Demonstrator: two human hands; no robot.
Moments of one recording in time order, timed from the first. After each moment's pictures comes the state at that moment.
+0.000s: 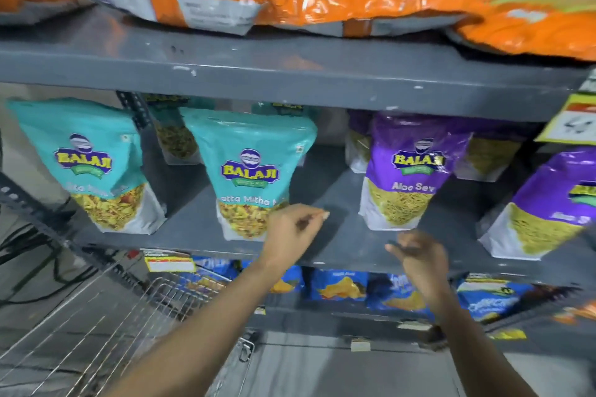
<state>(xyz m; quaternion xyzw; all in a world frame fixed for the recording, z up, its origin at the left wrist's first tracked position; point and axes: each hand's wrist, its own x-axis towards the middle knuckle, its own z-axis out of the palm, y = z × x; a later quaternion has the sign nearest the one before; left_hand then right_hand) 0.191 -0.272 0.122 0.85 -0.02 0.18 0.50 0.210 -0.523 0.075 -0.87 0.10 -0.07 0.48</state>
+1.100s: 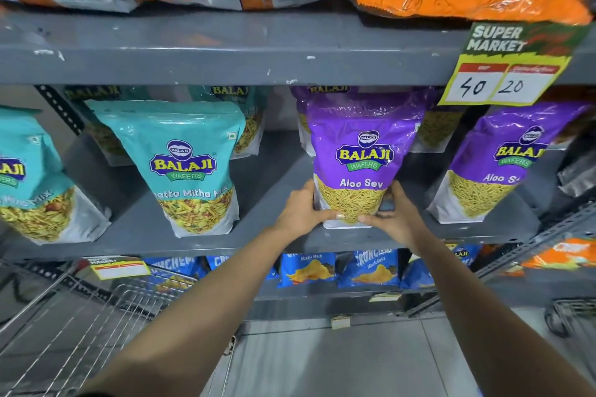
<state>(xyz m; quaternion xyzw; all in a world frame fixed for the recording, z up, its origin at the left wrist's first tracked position) 0.256 -0.369 0.091 0.86 -0.09 -0.08 0.49 0.237 -0.593 0.100 -0.85 0.02 0.04 0.52</state>
